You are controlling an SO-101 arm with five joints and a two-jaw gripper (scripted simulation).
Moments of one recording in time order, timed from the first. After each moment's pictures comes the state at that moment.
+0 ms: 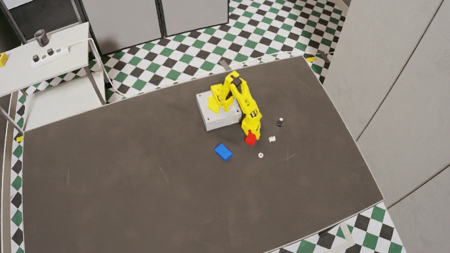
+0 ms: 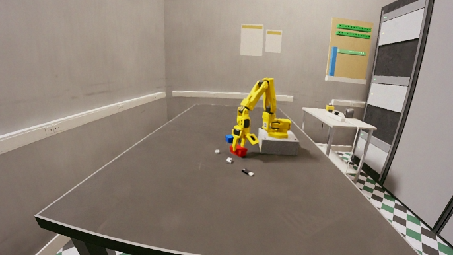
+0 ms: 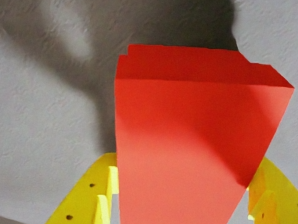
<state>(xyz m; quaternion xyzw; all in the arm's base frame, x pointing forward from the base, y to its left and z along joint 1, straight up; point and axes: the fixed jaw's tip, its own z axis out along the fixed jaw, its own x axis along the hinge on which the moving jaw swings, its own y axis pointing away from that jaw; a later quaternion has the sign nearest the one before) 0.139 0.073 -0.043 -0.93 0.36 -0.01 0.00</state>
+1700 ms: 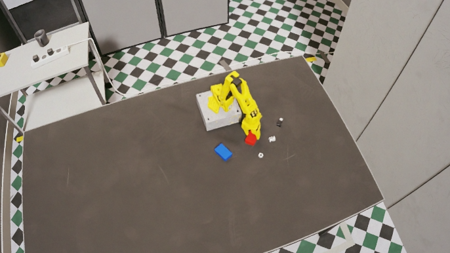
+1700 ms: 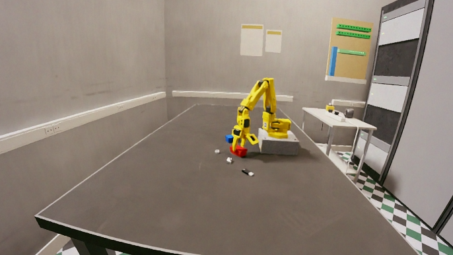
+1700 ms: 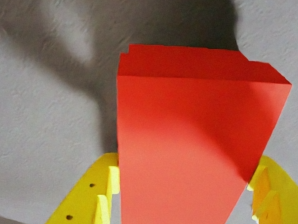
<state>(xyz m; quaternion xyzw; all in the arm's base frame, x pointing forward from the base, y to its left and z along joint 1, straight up) 0.139 0.073 -0.043 -0.93 0.36 -0.01 0.01</state>
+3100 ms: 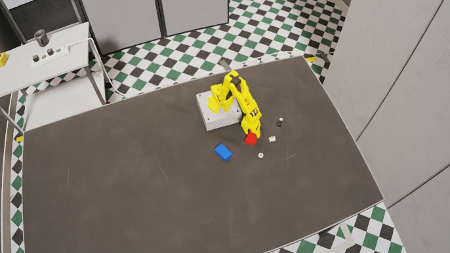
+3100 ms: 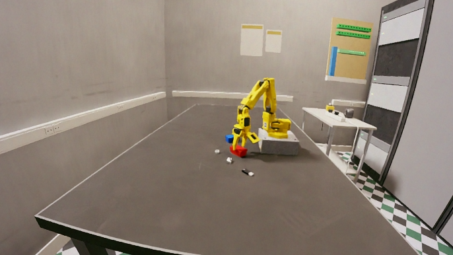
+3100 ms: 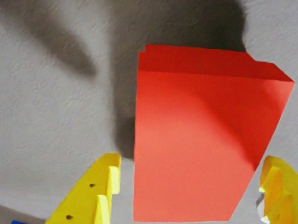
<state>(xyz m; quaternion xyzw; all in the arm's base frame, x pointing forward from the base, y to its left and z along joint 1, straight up) 0.135 0.071 -0.038 -0.93 0.36 0.01 -0.01</state>
